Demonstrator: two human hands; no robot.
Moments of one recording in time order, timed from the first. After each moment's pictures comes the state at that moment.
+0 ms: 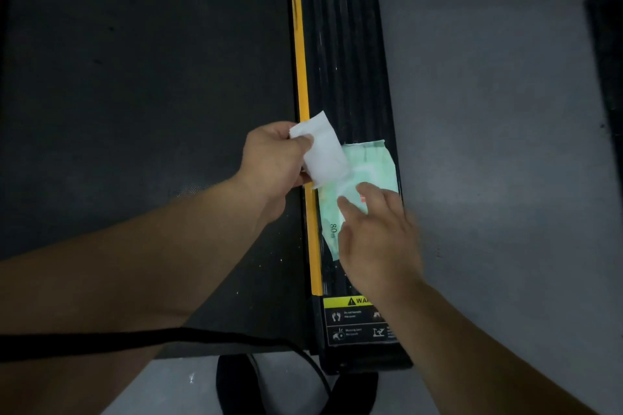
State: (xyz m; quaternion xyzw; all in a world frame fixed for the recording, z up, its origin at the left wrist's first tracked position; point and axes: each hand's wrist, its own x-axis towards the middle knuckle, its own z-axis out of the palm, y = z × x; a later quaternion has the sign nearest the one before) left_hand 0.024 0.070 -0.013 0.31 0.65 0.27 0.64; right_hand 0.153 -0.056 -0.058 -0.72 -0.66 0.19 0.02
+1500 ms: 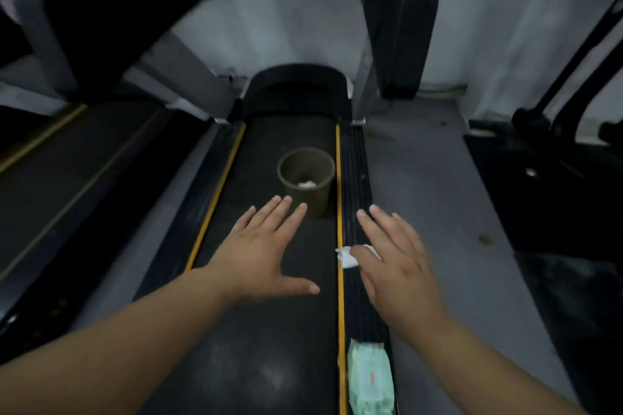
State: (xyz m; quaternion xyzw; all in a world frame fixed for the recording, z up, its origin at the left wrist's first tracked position) left_hand -0.113 0.097 0.460 0.86 0.51 -0.02 0.08; right_hand 0.130 0.046 0.428 -0.51 -0.81 -0.10 0.26
